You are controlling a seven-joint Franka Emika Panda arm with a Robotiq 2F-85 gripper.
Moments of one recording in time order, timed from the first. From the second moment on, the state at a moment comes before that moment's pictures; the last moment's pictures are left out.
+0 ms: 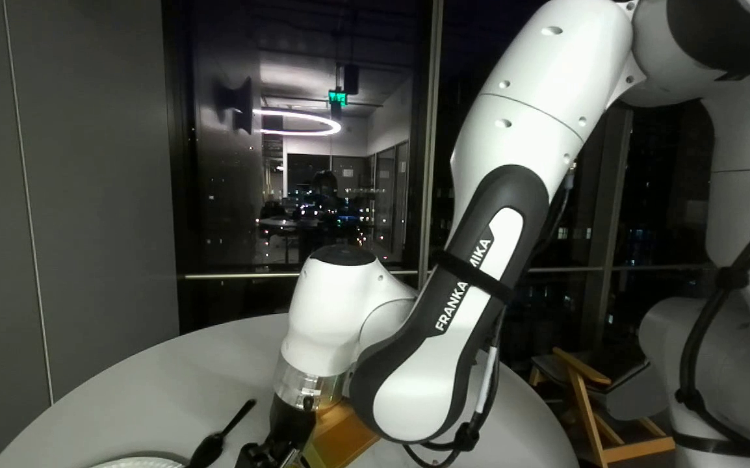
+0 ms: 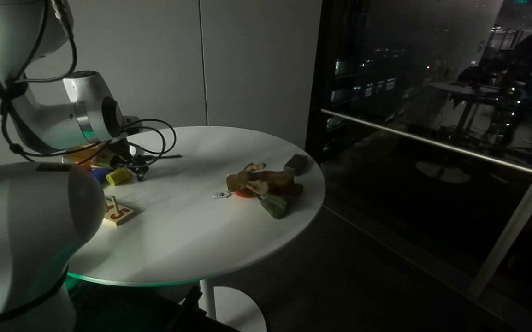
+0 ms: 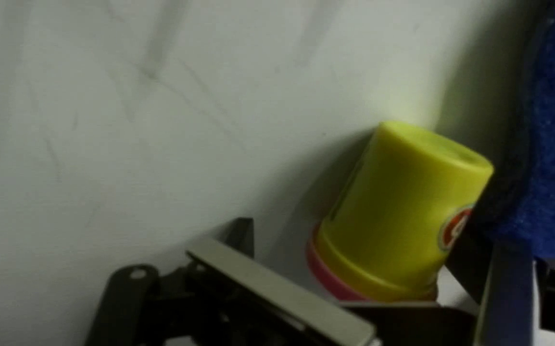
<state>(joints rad) 0.85 0.09 -0.23 -2.59 -0.25 2.95 0.66</state>
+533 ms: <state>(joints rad) 0.89 0.02 -0.24 -2.59 -0.73 2.83 1.01</state>
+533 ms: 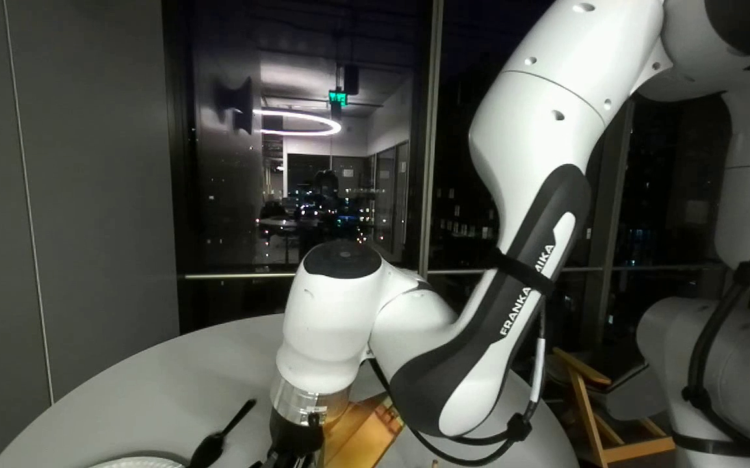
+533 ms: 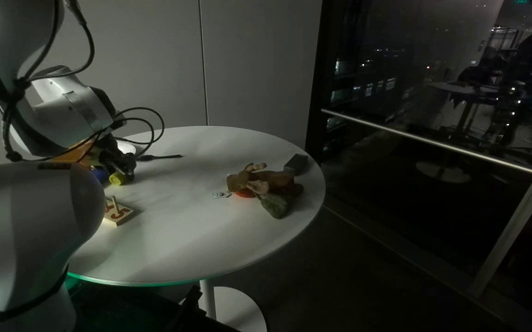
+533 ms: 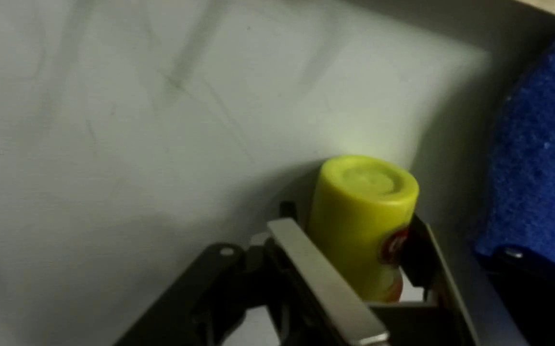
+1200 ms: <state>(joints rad) 0.87 0.02 -0.30 -2.46 -1.52 2.76 1.67</state>
